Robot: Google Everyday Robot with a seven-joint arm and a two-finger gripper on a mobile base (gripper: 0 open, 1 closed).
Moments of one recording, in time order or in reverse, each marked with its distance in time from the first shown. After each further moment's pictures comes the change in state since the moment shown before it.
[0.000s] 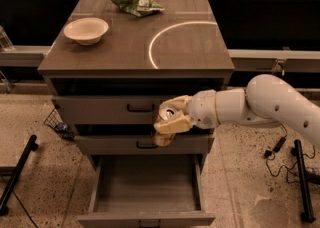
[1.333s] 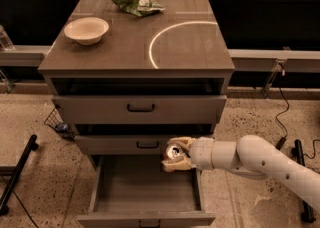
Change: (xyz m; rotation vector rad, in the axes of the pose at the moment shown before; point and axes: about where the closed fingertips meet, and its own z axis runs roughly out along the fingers) arm 0.168 0.000 0.043 0.124 0.007 -0.135
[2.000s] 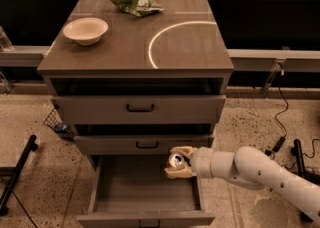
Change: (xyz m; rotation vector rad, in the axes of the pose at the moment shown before) arm 0.053 0.006 0.014 0.025 0.028 0.031
